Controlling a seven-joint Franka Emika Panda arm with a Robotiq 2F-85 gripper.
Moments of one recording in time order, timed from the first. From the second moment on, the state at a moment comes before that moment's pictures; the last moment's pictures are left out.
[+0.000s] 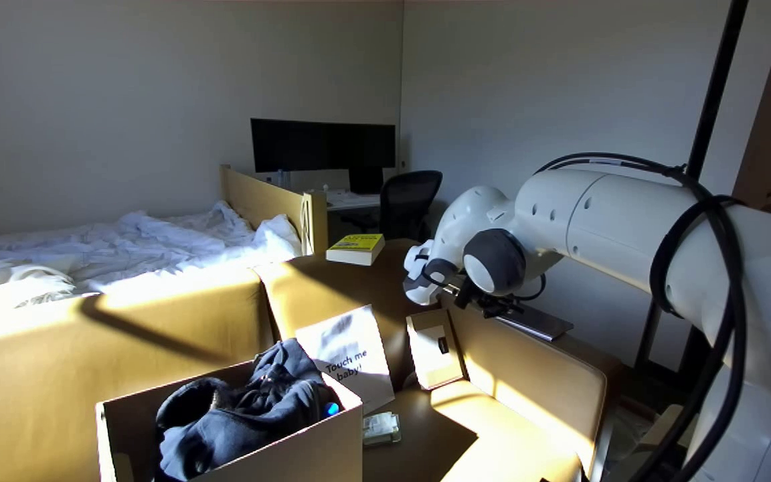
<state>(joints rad) -0.15 1.47 -0.43 -0.76 -0.52 1.45 0.38</state>
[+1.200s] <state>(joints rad) -0.13 1.44 -0.35 -0.73 -0.49 1.56 0.24</state>
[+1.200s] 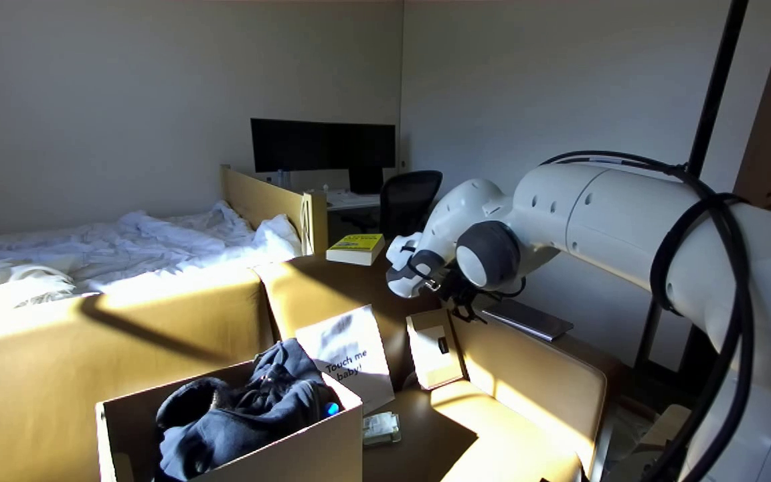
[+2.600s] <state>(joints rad) -0.63 1.14 -0.20 -0.63 -0.30 1.59 -0.66</state>
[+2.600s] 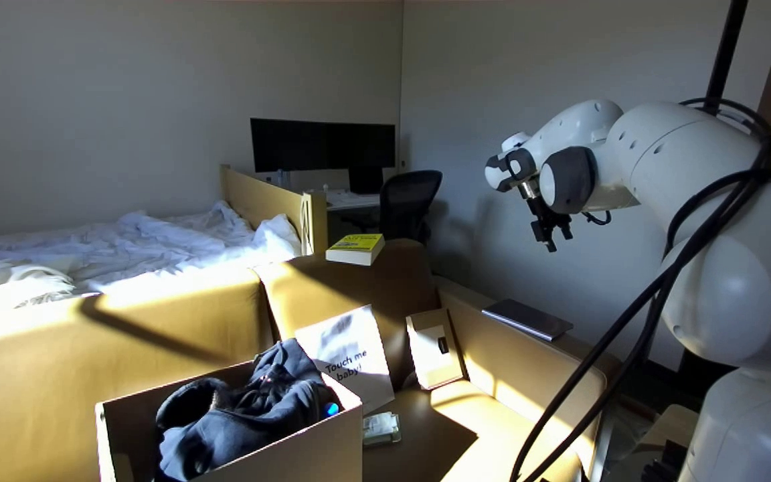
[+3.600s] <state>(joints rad) -0.68 1.27 -0.16 -0.49 -0.27 1.49 -1.14</state>
